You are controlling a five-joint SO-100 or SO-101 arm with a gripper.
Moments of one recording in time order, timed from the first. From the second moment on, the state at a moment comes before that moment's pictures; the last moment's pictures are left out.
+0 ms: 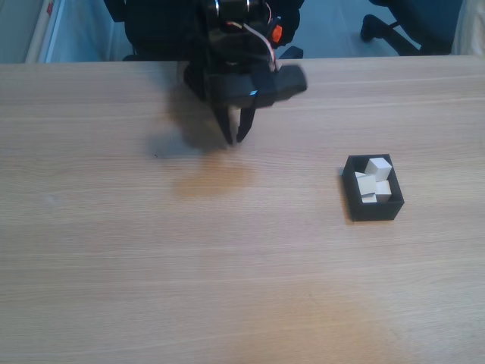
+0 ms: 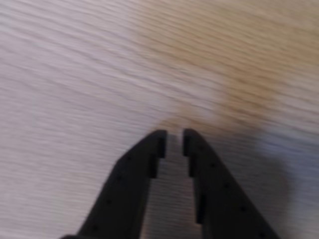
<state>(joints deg) -8.3 193.9 173.8 79.6 -91.4</state>
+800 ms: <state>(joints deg) -5.0 194.1 180.4 78.7 -84.6</state>
